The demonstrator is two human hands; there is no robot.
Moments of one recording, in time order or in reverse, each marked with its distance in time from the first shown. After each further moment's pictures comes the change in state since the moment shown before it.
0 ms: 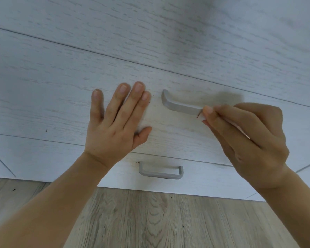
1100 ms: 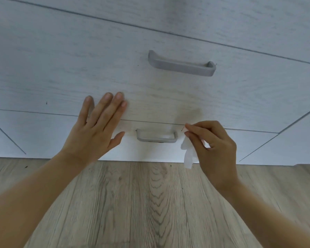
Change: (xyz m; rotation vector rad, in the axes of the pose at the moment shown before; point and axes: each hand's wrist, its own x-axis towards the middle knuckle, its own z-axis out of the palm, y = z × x) left_hand -0.066 -0.017 -0.051 -0.187 -0.416 0.175; right_hand -0.071 -0.095 -0.012 0.338 -0.220 0.959
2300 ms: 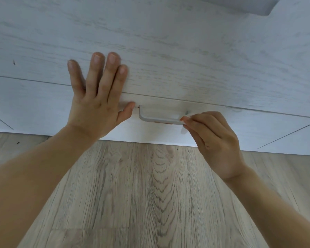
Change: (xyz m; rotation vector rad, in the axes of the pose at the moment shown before) left_hand 0.001 0.019 0.042 0.043 0.107 -0.131; right_hand -0.017 0.047 0.038 -0.166 -0.110 -0.461
